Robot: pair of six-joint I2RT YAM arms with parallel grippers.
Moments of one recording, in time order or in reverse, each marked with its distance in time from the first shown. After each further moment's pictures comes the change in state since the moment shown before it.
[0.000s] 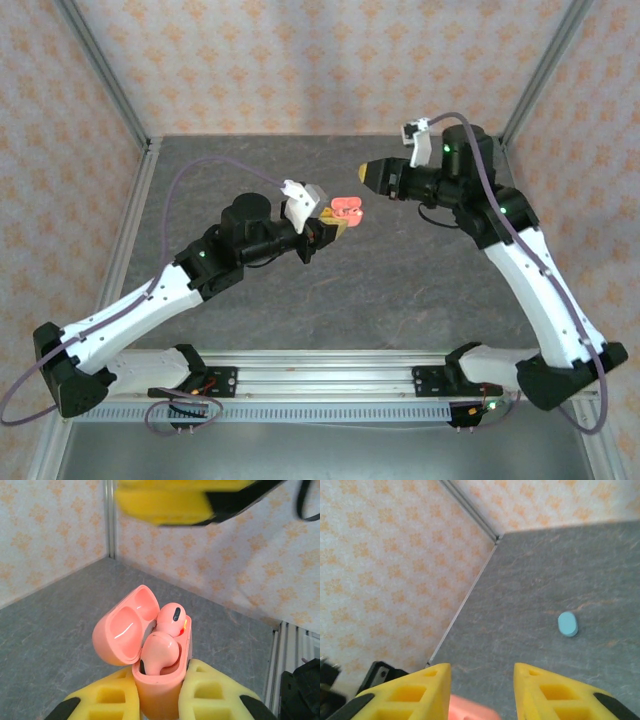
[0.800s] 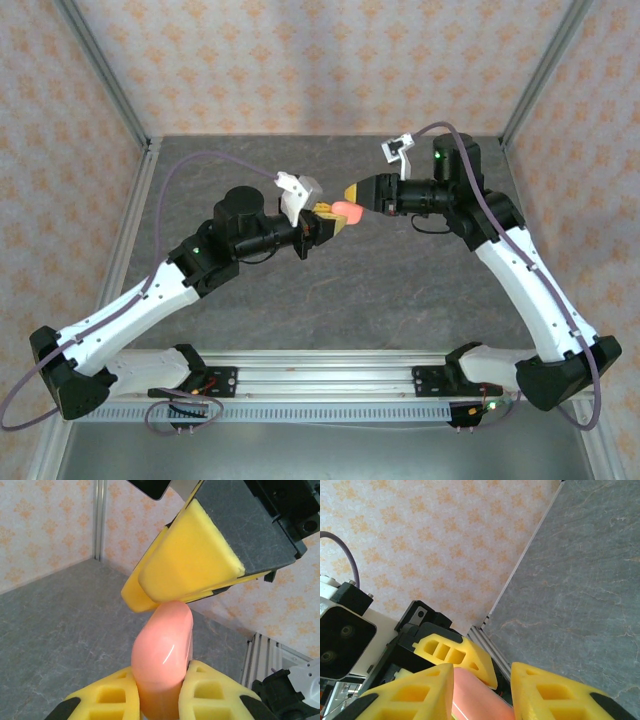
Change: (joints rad) left arm 0.040 -0.002 0.037 -0.014 0.082 -0.109; right arm -0.017 -0.020 -0.132 0.090 -0.341 0.098
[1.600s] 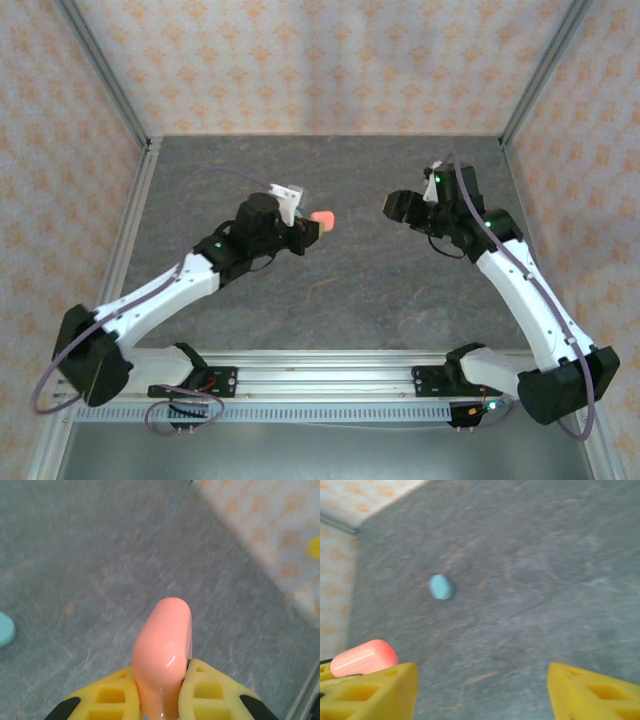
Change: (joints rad) left arm 0.131 0.169 -0.193 0.004 -0.122 -0.220; right arm -0.101 -0.090 -0.251 -0.167 0.681 0.002
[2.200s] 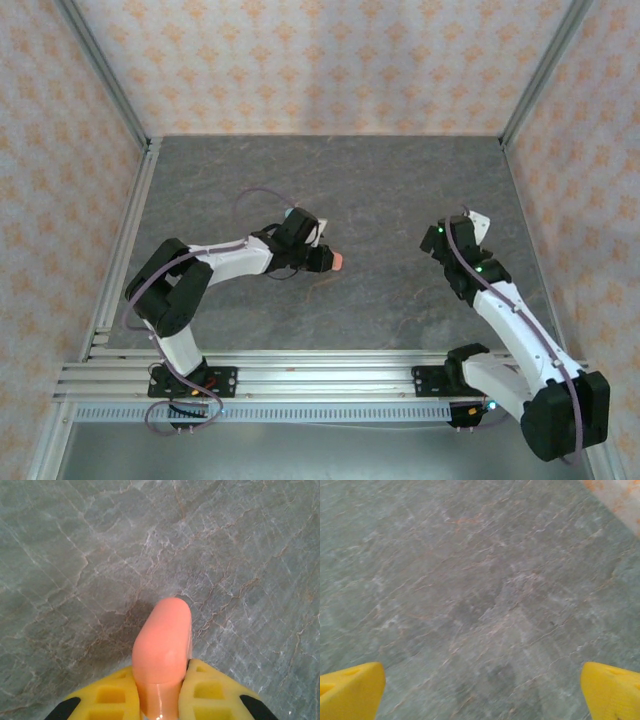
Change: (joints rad) left arm 0.000 0.441 0.015 0.039 0.130 -0.106; right arm -0.087 -0.180 -0.509 0.266 0.605 -0.060
